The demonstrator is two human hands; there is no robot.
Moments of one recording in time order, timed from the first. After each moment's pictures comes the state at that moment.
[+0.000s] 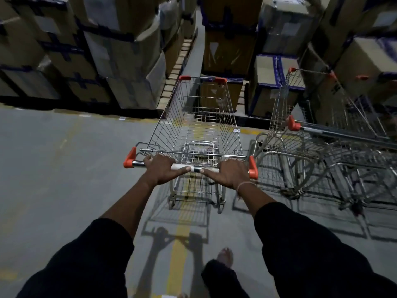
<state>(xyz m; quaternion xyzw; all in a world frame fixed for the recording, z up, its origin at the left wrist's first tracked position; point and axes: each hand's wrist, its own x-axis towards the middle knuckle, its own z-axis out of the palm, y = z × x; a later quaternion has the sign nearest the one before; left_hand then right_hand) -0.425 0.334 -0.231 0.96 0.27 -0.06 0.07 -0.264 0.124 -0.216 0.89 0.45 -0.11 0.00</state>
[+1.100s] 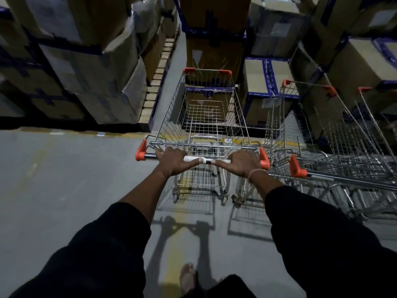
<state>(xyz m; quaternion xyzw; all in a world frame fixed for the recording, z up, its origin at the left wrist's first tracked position) -0.151 0.436 -0.225 0.96 0.25 -0.10 0.12 0.004 0.223 -0.230 0.91 0.39 -0.12 0.00</state>
